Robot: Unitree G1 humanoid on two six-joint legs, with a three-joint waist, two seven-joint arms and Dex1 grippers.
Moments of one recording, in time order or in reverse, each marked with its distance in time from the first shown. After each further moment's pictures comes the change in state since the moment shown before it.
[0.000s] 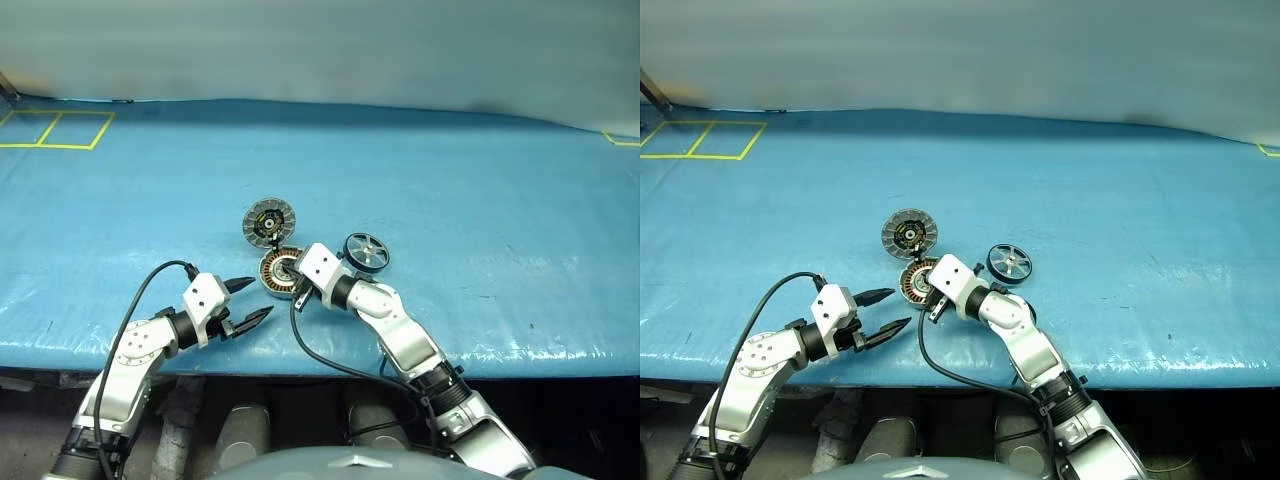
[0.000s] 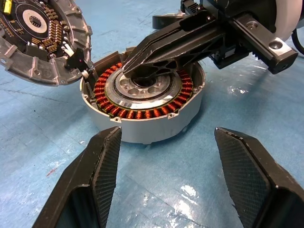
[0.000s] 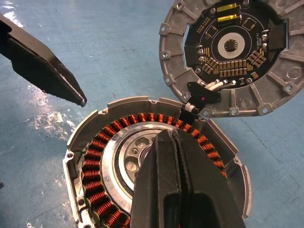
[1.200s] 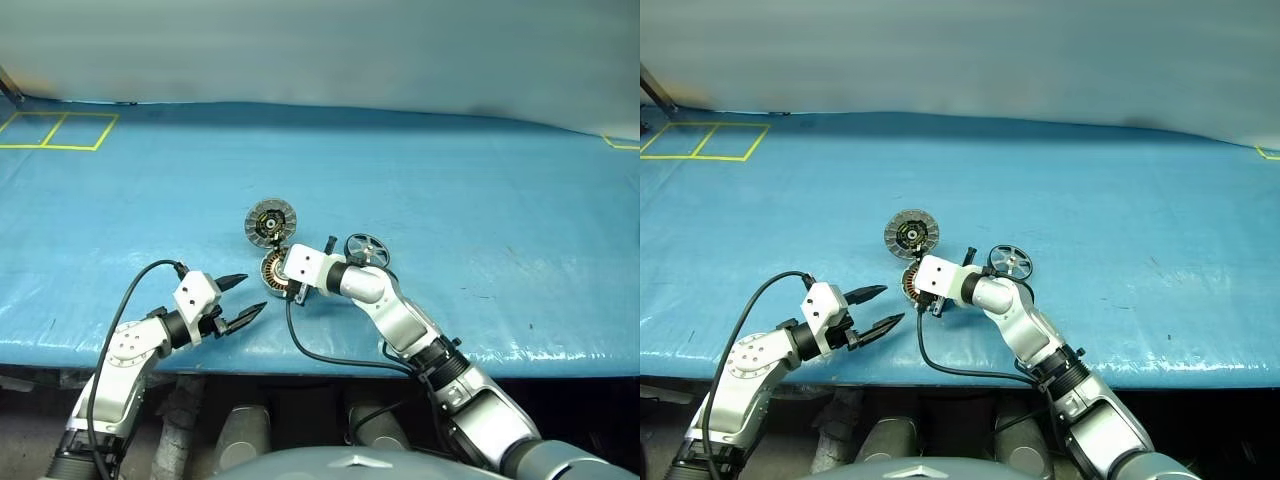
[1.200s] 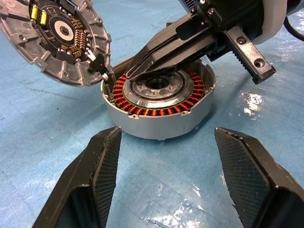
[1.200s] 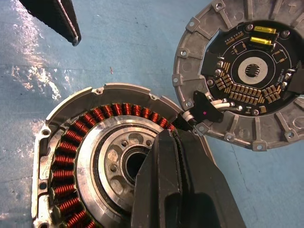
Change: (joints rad) left arm 0.013 0.002 0.039 0.005 -0.024 -0.012 0.002; right arm -0.145 -0.086 0.099 0.074 -0.203 0.001 0.050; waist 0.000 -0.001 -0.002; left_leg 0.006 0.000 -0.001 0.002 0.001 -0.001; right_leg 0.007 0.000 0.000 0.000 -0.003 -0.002
